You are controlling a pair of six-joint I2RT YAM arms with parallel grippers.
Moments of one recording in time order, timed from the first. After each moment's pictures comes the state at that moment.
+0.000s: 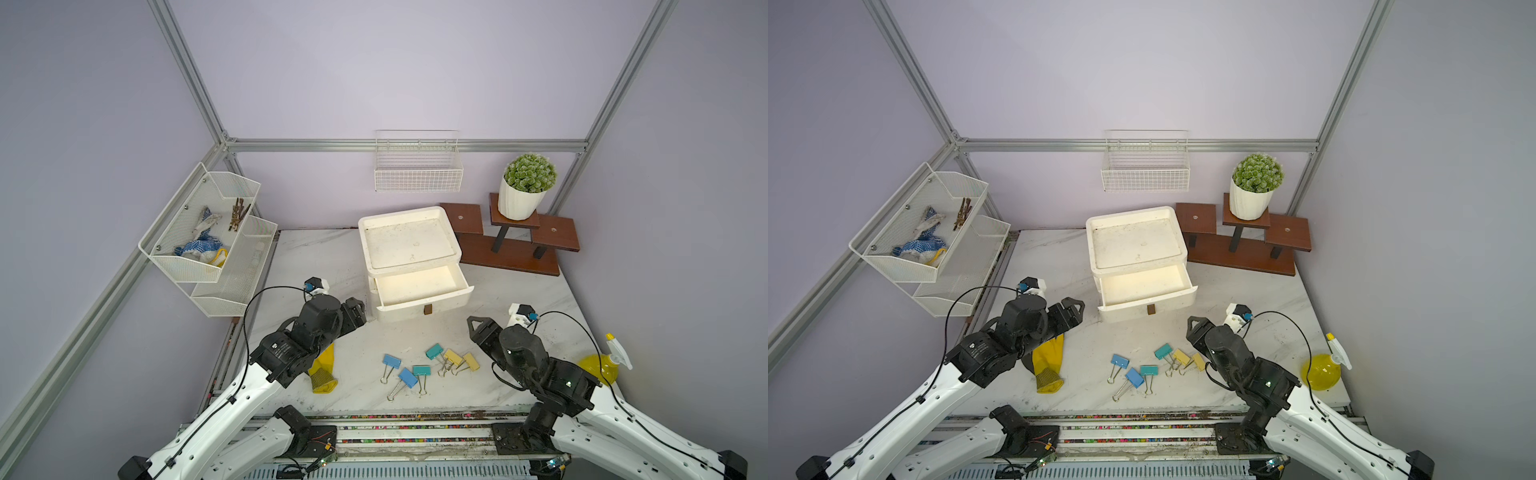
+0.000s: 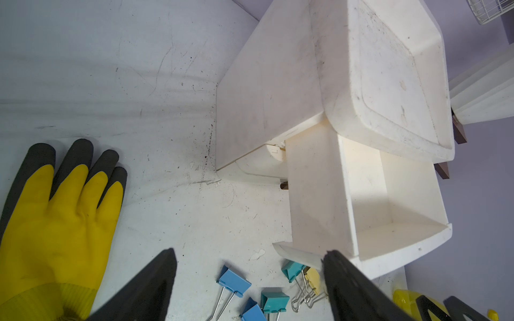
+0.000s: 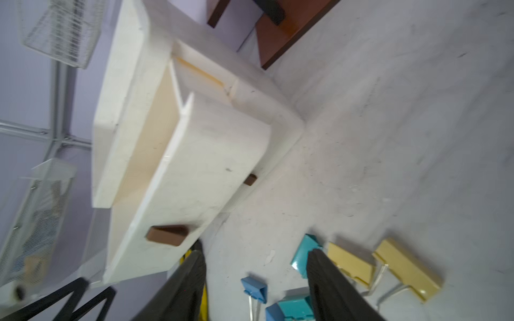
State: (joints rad) left arm -0.61 0.86 0.90 -0.69 -0.24 -0.91; right arm 0.80 0.67 0.60 -0.56 0.43 1.28
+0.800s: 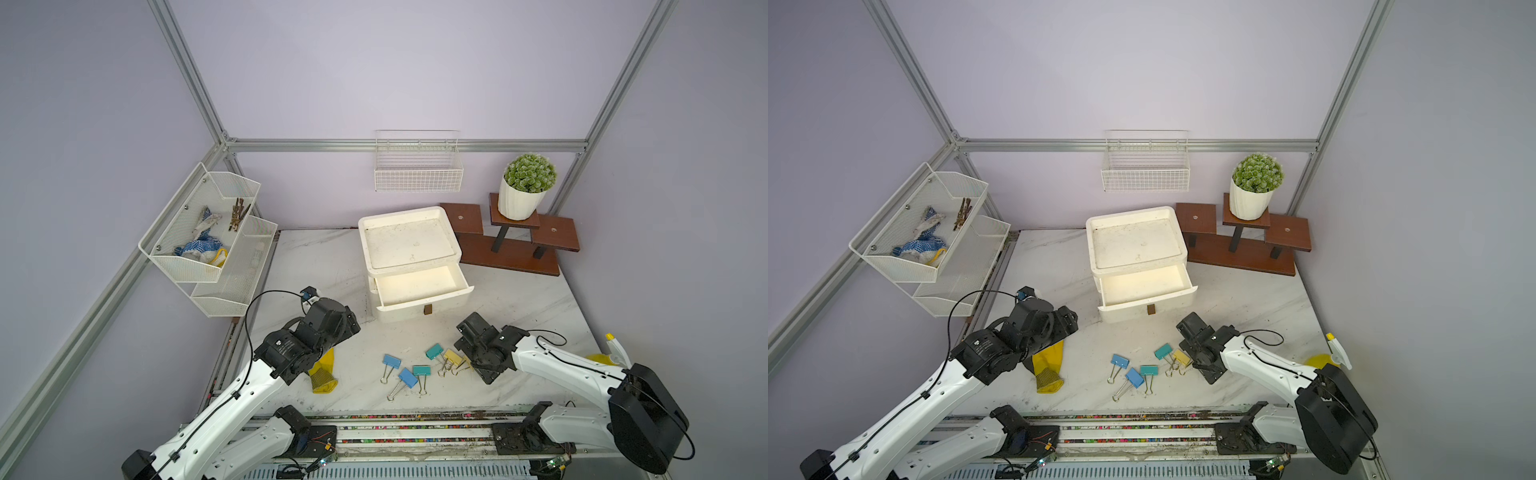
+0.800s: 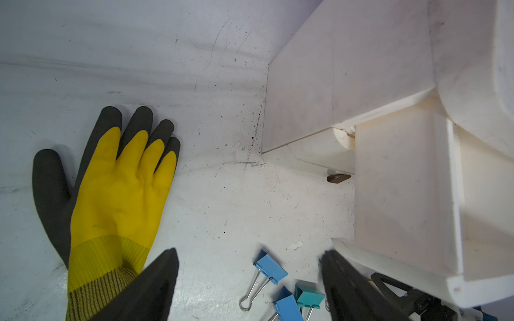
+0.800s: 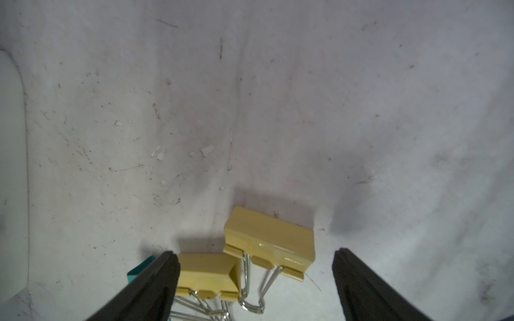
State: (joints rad) left arm -0.62 0.89 0.91 -0.85 -0.30 -1.00; right arm 0.65 1.28 0.67 -0.70 0.15 1.57
